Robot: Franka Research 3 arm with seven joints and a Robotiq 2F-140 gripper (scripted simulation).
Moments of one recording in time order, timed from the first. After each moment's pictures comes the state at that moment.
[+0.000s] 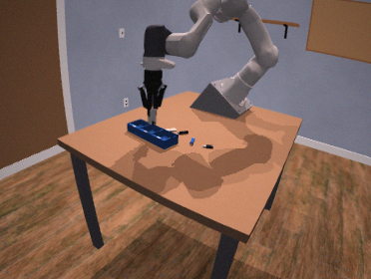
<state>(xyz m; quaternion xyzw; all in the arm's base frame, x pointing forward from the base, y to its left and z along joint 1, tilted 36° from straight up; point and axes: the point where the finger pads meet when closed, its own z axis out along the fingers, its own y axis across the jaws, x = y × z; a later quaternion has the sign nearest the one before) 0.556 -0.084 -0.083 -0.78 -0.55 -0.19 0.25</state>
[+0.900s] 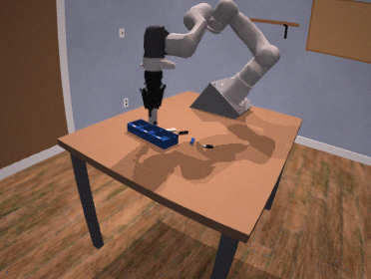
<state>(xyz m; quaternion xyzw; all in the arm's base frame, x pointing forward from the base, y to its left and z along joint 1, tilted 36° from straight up) 0.548 -0.084 -0.087 -0.71 -0.63 -0.20 0.23</state>
